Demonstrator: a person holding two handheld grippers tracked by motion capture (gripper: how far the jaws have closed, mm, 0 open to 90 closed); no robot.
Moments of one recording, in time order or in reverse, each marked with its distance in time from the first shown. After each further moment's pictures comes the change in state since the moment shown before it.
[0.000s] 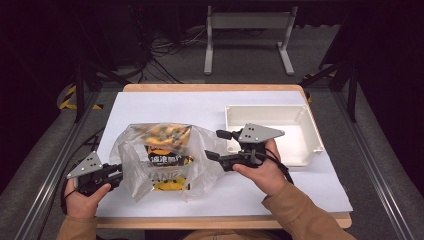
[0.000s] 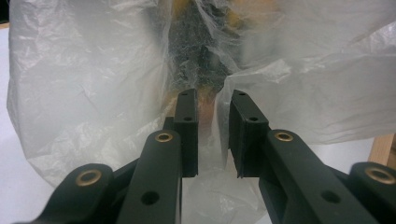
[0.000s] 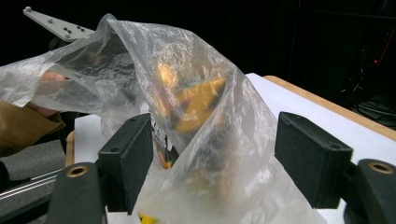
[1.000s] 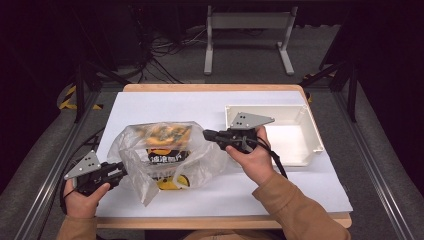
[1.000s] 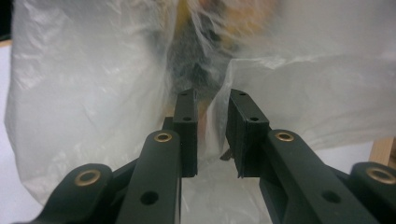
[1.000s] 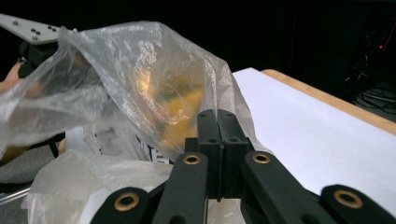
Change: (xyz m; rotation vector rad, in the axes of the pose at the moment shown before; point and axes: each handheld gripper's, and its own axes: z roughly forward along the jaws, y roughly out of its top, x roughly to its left) left arm -0.001 0.007 -0.004 -0.048 0.009 0.023; right arm -0.017 0.014 0.020 0.034 0.003 0.048
